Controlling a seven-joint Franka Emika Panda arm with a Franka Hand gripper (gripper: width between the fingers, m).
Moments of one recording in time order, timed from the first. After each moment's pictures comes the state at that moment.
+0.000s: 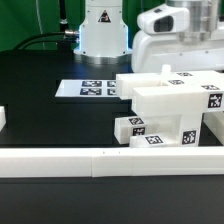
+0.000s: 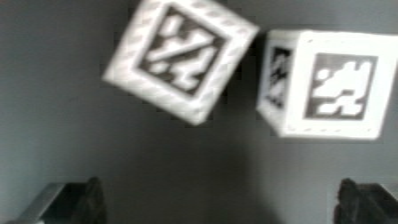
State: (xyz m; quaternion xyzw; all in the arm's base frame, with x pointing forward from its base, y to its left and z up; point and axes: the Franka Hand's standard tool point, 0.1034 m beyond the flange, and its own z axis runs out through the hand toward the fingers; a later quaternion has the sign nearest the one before) arm 0.477 0.131 0.029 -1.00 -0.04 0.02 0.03
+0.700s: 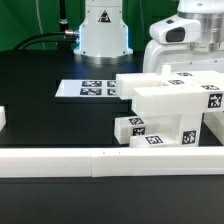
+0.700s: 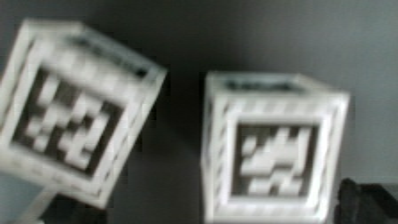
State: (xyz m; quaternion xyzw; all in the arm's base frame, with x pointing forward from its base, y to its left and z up) arm 0.460 0.147 0.014 -1.00 -0.03 0.02 0.03
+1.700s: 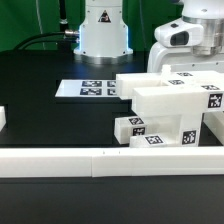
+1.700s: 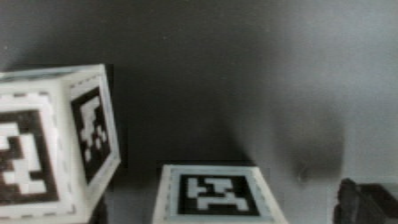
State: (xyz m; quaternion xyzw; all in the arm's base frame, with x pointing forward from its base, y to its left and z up) arm 0.438 0.157 0.006 -1.00 -0.03 0.03 0.02
